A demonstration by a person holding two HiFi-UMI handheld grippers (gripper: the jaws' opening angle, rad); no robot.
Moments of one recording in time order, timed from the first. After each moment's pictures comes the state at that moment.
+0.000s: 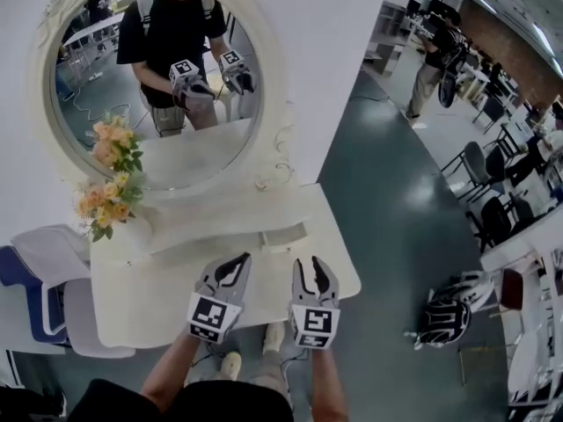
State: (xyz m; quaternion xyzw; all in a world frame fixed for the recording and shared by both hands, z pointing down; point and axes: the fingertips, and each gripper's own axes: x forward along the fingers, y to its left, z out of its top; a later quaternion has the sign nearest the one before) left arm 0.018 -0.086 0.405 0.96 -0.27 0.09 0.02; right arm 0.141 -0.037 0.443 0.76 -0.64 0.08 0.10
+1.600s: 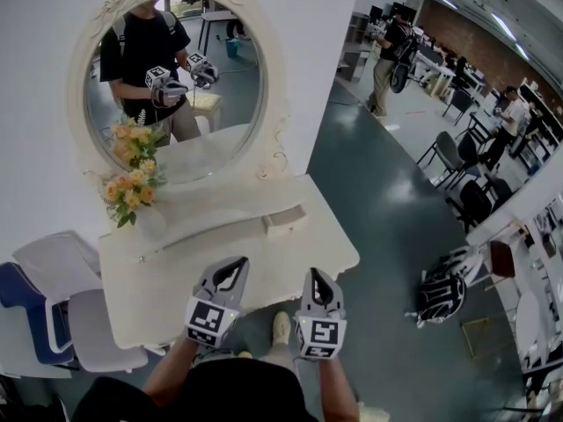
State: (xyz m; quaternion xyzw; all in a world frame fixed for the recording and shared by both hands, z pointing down) left arm -0.075 -0.005 0.366 0.98 -0.21 0.05 -0.02; right arm 0.053 0.081 0.401 0.80 -0.59 0.04 0.09
